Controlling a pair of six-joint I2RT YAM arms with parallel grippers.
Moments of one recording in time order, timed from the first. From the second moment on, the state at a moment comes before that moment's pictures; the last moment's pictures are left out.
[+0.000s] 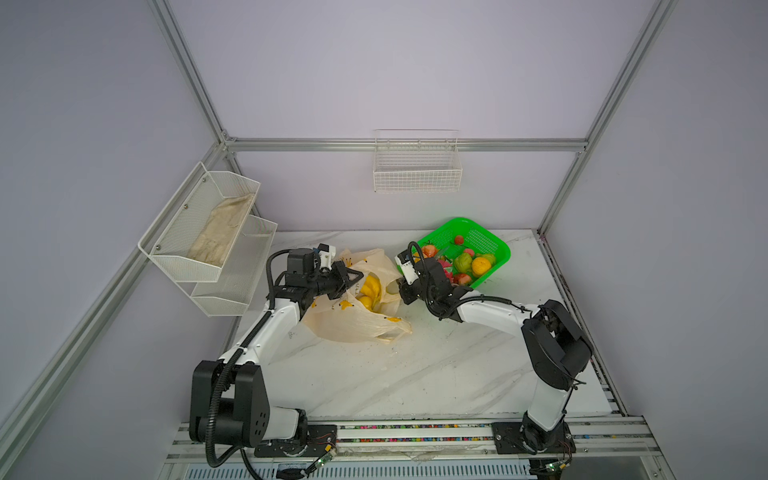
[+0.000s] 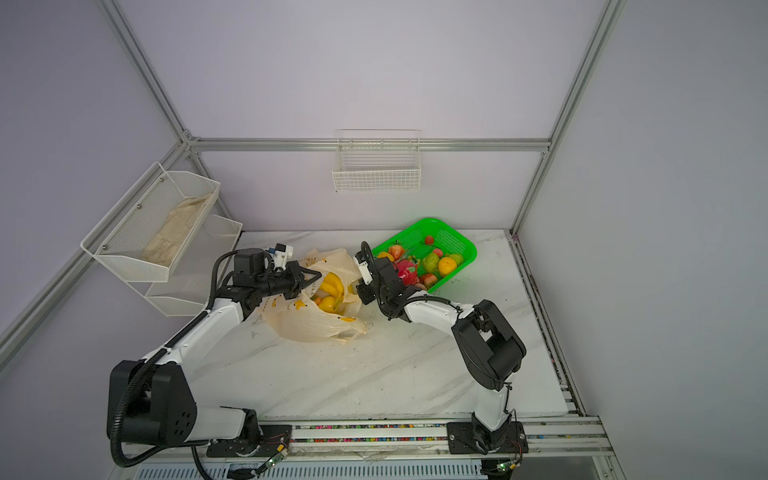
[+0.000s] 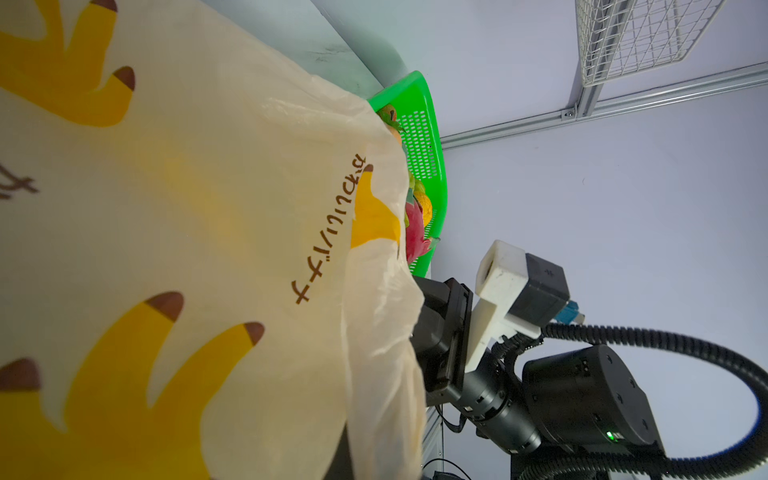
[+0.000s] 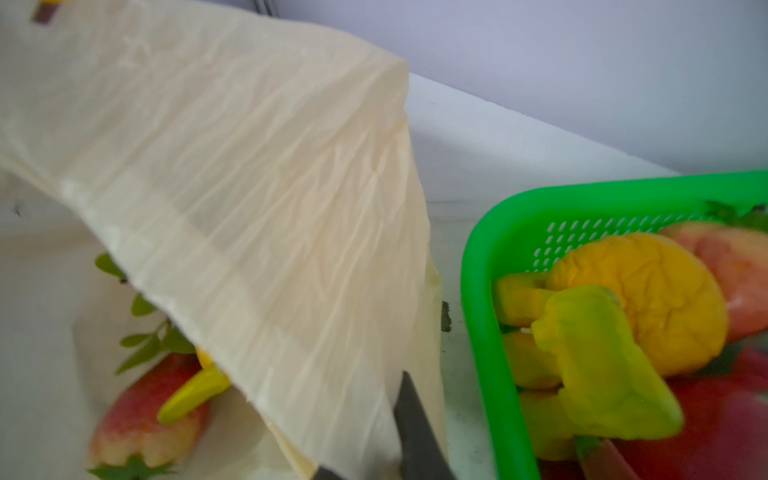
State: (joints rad) left arm -0.09 1.39 1.00 -0.17 0.73 -0.85; right arm 0.72 1.81 1.19 0.10 -0.02 0.08
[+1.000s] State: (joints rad) left arm -0.16 1.45 1.44 -0.60 0.32 -0.40; right arm 0.60 1.47 0.96 0.26 -0.51 0.61
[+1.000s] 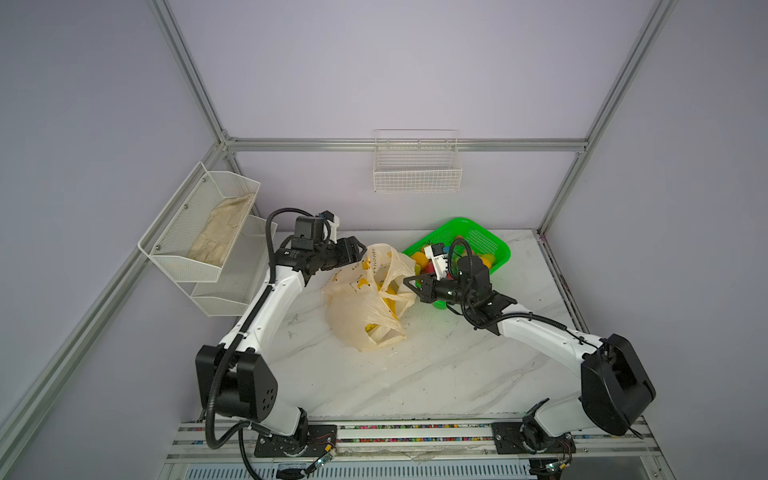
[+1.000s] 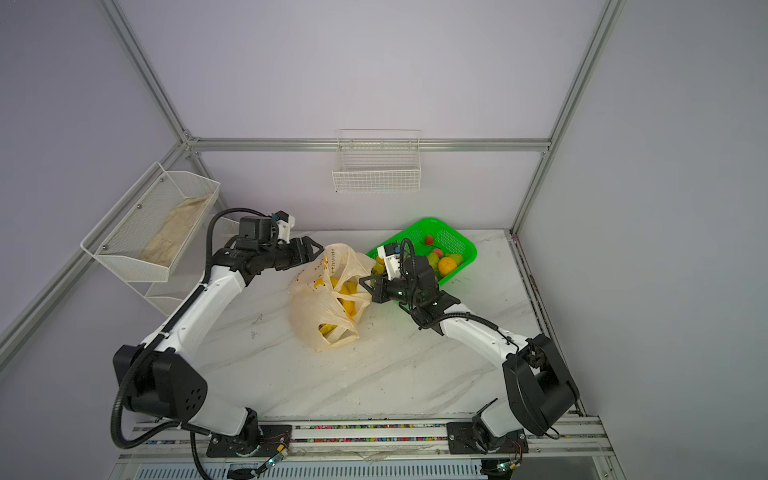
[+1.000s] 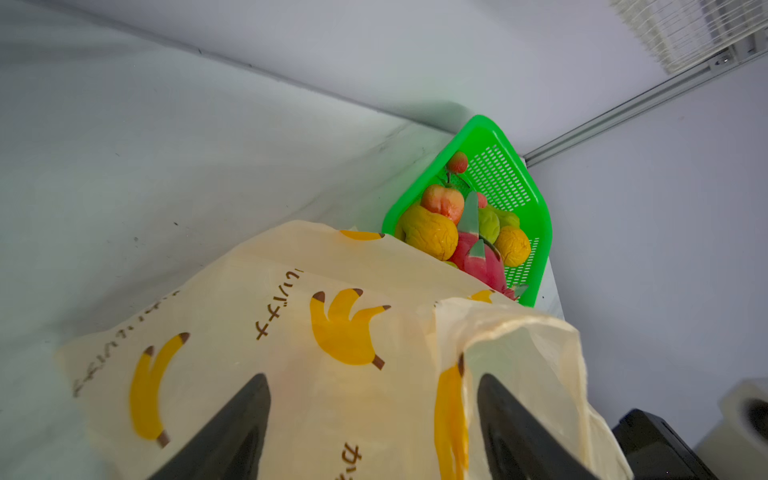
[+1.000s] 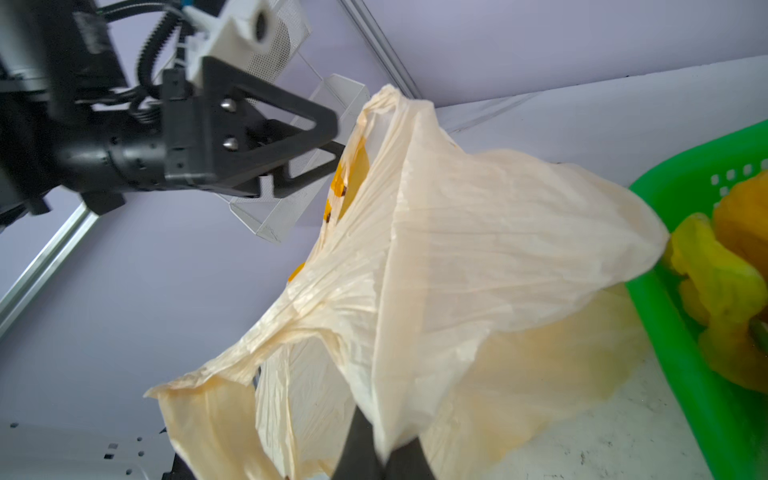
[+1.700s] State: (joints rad) left arm -0.85 1.07 1.11 -0.68 0.01 0.36; right arm 0.52 1.61 1.04 0.29 -0.65 0.71
